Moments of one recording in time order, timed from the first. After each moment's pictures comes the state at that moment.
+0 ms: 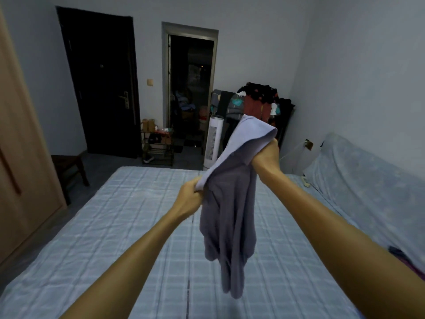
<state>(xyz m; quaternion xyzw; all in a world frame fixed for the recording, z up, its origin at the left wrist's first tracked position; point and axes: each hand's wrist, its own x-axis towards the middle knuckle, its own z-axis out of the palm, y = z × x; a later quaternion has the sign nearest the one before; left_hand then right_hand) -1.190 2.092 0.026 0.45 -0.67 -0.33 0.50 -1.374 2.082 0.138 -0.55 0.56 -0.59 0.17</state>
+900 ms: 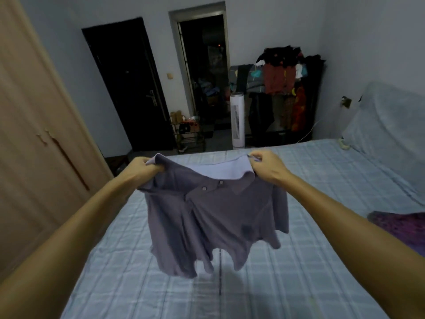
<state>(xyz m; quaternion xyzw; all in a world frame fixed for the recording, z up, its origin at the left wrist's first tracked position) -1.132 2.204 0.112 0.69 -0.60 -0.24 0.32 -1.450 2.162 0.051 -0.68 0.60 -0.36 0.21</state>
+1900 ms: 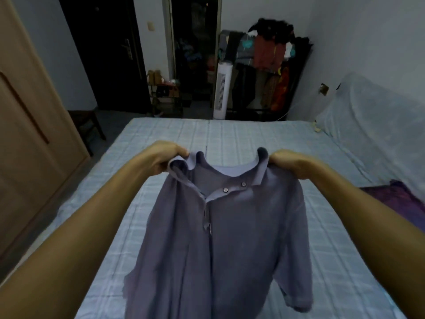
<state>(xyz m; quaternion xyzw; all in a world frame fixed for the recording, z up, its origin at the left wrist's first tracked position) -1.106 2.222 0.013 0.63 -0.48 -0.51 0.33 -1.407 2.248 0.031 -0.55 0.73 -0.13 0.37</state>
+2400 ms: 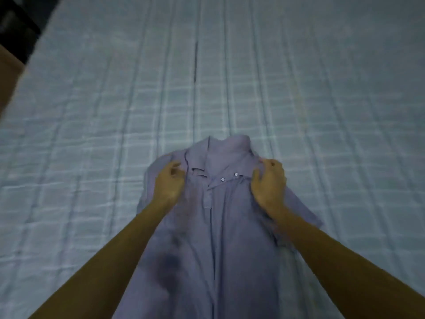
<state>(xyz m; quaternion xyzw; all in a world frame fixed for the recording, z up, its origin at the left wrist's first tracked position) -1.191 2.003 -0.448 0.76 -0.44 -0.41 0.24 -1.427 2.024 -0.493 -0.52 0.78 -0.25 0.22</state>
